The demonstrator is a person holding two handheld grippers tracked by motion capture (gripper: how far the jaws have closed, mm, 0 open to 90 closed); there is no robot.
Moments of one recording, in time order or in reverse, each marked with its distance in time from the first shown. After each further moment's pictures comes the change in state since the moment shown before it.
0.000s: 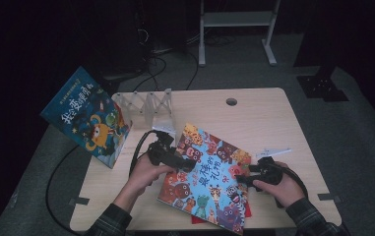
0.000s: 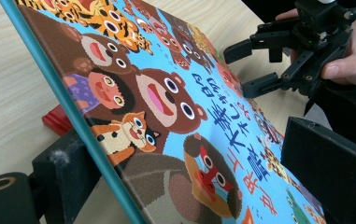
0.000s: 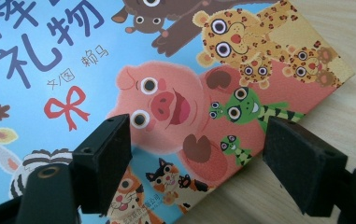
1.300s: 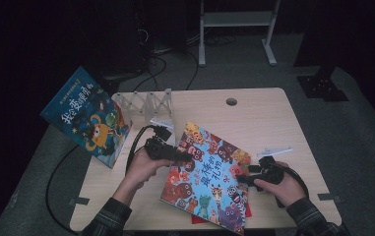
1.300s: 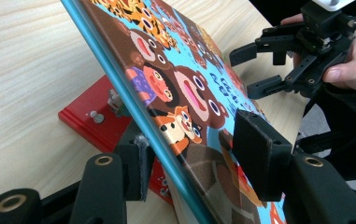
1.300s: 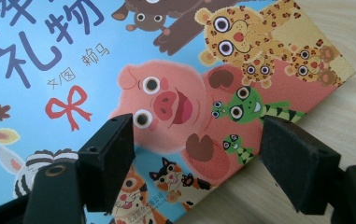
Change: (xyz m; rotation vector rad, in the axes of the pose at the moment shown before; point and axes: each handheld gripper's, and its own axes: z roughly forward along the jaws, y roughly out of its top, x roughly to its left) left arm 0.006 0.010 -0.010 0.035 0.015 -0.050; right arm -0.003 0.000 -0.001 0.001 0.033 0.007
